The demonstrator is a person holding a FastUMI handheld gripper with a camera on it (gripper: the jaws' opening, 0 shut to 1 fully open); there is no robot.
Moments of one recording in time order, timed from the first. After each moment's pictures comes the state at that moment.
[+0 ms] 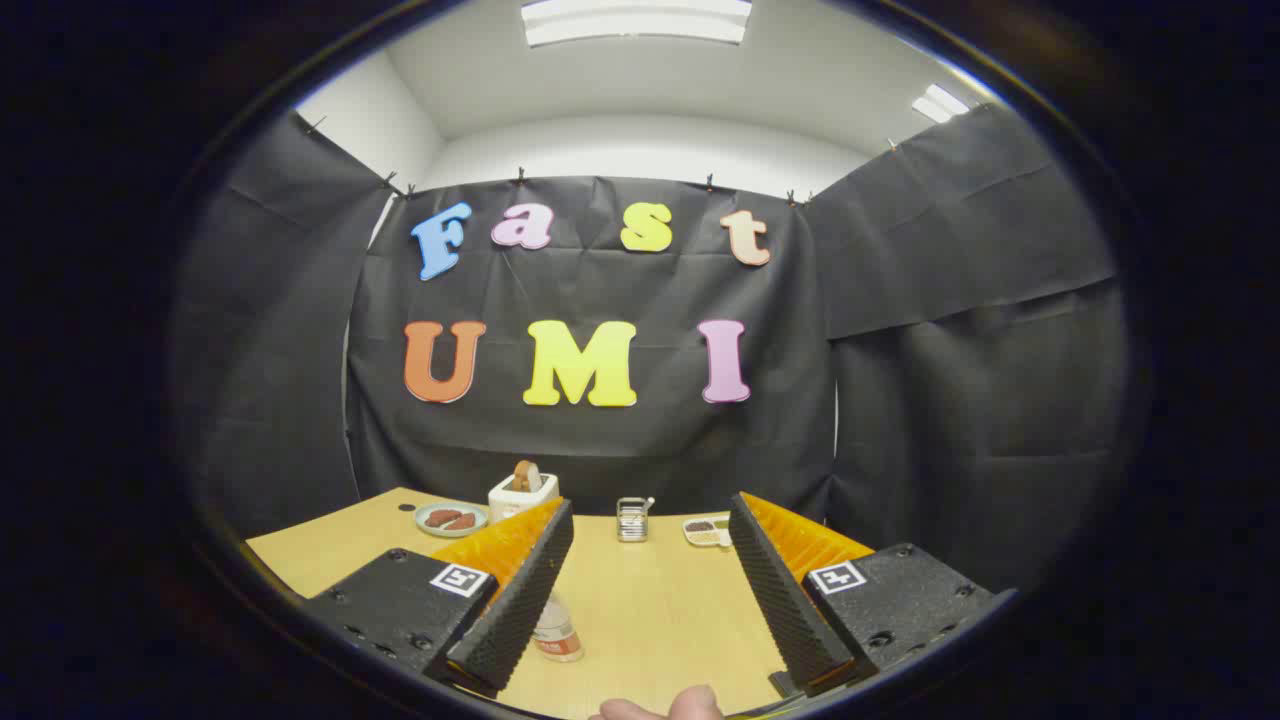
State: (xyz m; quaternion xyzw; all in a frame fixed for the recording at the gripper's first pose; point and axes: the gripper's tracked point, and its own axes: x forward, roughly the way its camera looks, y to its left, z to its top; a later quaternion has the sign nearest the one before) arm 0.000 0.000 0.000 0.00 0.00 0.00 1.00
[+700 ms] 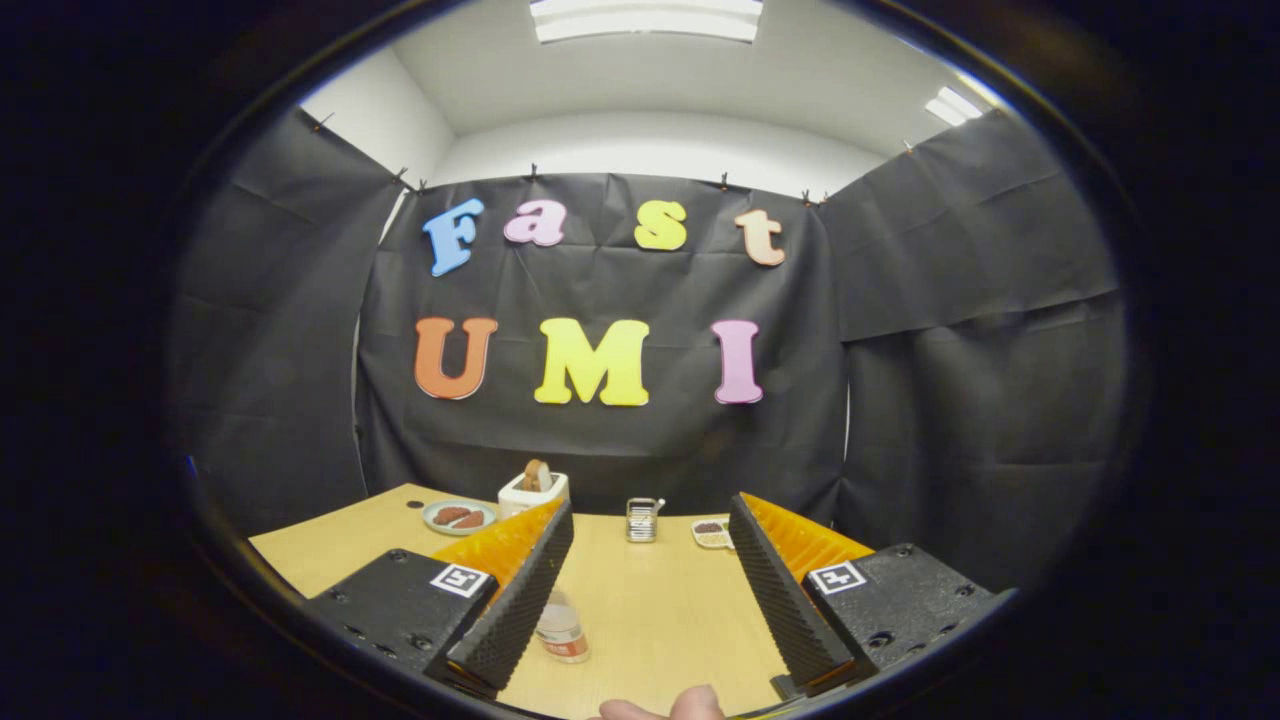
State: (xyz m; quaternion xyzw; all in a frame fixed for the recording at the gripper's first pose) arm 0.004 0.014 0.011 -0.01 0.01 0.02 1.00
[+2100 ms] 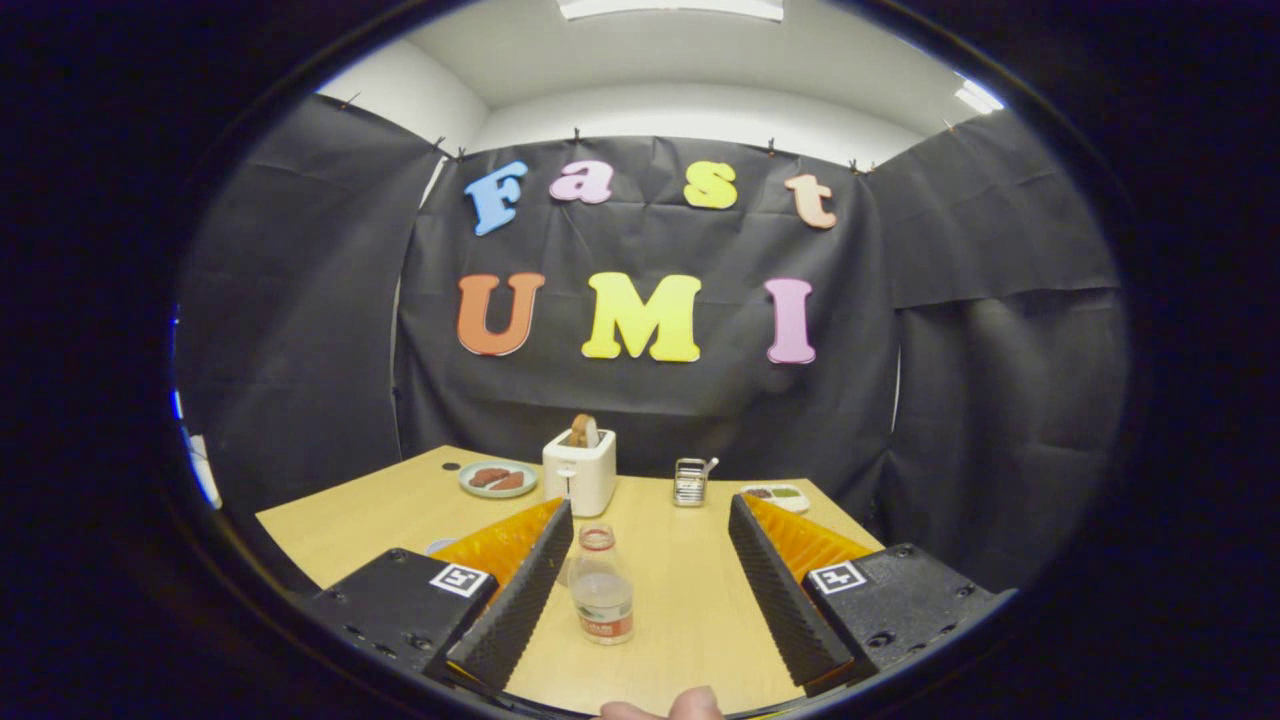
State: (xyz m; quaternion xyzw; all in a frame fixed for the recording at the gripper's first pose) arm 0.020 0.078 -0.074 -0.02 0.07 0.09 0.99
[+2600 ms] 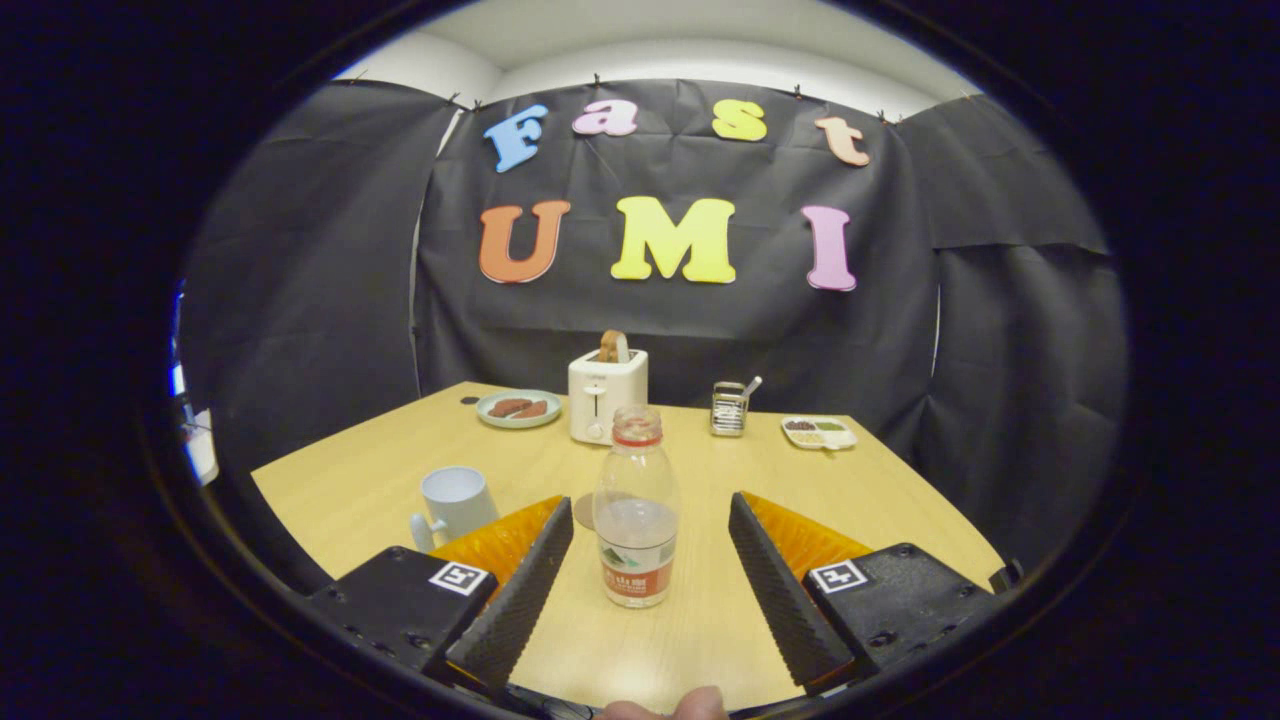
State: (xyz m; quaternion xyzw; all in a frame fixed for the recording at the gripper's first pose) arm 0.044 0.097 -0.187 -0.03 0.16 0.11 0.98
